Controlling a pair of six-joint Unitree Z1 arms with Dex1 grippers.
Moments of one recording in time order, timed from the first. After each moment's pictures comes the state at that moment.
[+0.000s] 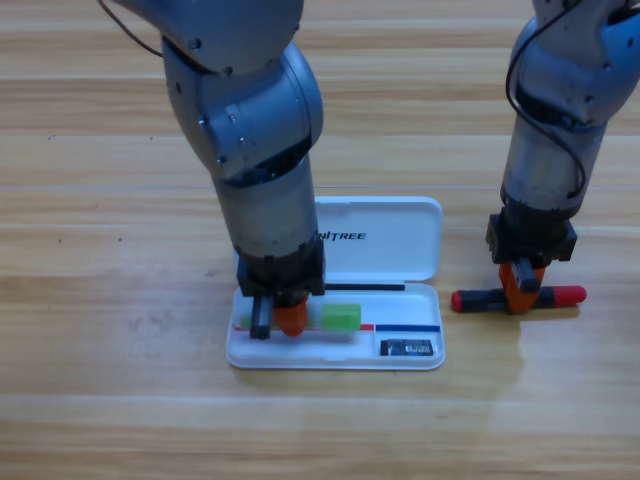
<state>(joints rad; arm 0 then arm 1) -0.94 2.12 -1.58 0.88 0.09 0.63 0.67 2.23 -1.68 1.05 0.01 -0.96</state>
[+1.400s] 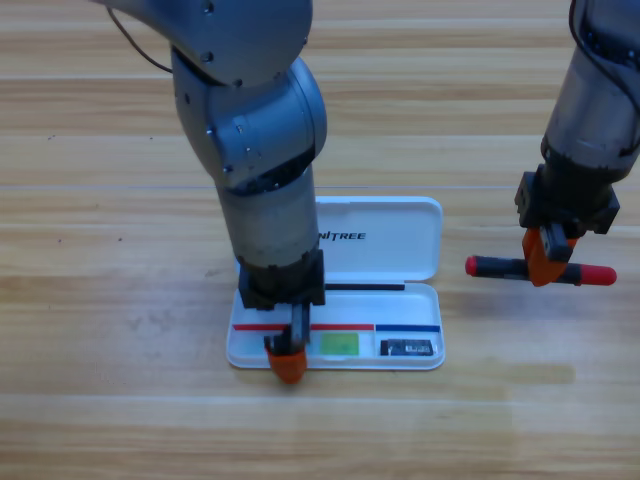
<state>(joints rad) -0.93 2.14 -1.58 0.88 0.07 0.59 0.67 2.06 -1.66 1.12 0.06 -0.86</state>
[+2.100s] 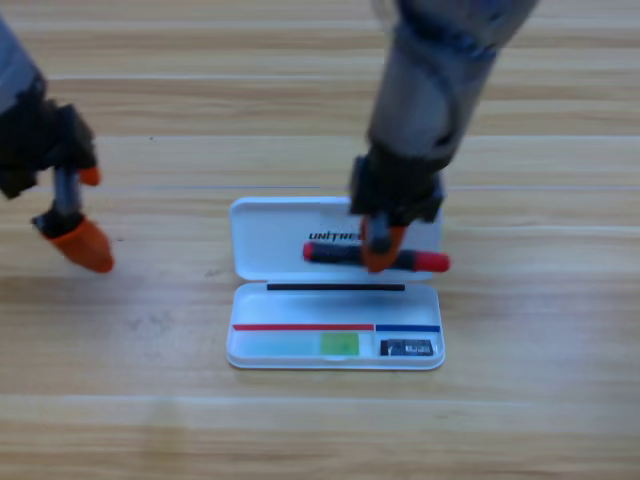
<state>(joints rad) -0.54 1.68 -1.35 0.96 -0.04 0.66 0.90 2.28 -2.14 1.26 0.07 -0.71</state>
